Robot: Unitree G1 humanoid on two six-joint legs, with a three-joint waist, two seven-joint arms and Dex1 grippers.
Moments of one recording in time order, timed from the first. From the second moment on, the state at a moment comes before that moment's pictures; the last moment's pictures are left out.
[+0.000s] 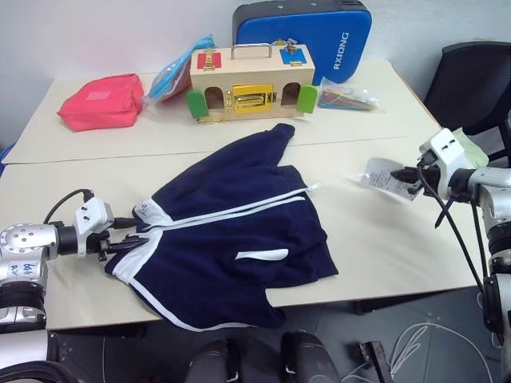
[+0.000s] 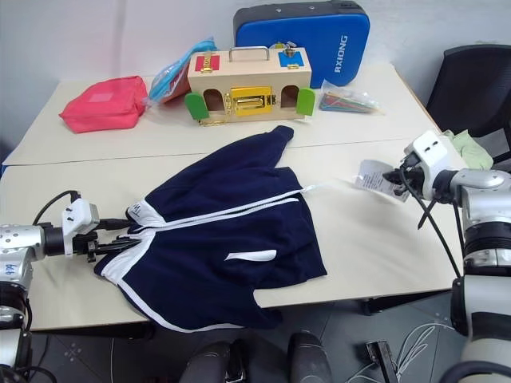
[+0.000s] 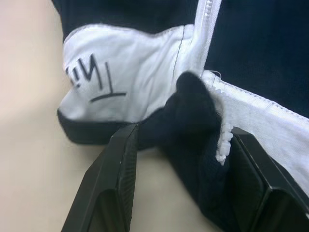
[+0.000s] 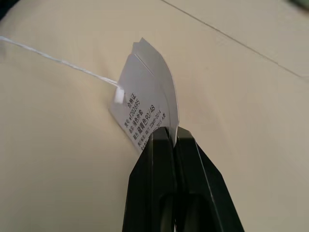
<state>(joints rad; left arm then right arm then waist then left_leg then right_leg) -0.48 0.88 0.12 0.84 -0.17 -0.29 -1.30 -0.94 -0.85 -0.01 0.93 0.11 0.09 0.97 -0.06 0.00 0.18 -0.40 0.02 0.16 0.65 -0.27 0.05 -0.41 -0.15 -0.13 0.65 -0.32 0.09</state>
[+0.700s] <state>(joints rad) 0.23 0.94 0.65 0.16 -0.47 0.10 -1.26 -0.20 -0.89 -0.35 0.37 0.43 0.04 1.36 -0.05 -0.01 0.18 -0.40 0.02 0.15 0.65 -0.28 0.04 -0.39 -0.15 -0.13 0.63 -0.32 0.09</state>
